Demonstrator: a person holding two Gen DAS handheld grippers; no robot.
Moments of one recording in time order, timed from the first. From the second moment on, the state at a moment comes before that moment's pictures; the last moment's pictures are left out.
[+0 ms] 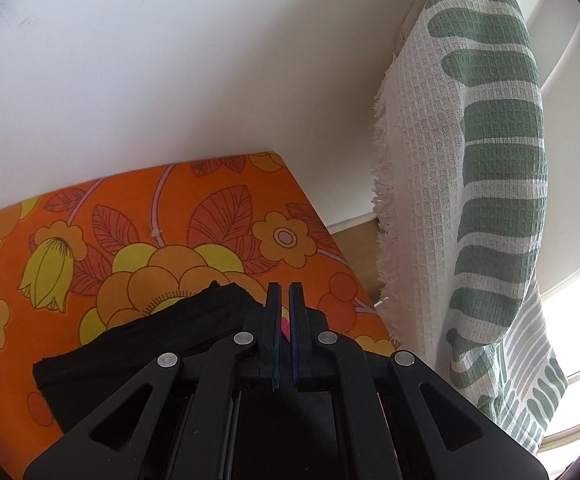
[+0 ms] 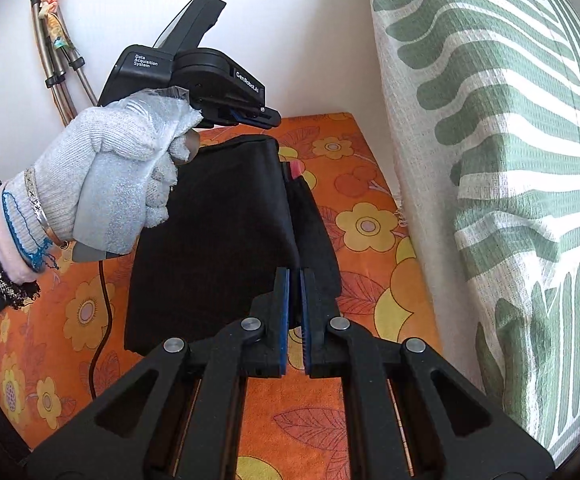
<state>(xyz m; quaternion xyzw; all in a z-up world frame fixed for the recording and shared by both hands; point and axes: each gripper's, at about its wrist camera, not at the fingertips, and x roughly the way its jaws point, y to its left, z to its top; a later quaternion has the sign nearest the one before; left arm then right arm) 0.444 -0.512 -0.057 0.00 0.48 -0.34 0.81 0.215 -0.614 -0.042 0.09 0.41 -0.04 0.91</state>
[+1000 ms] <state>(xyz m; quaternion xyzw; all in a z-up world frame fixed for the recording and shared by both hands) 0.367 -0.391 -0.088 0.09 0.48 -0.36 0.79 0.262 -0.594 -0.029 0.02 0.40 -0.01 0.91</state>
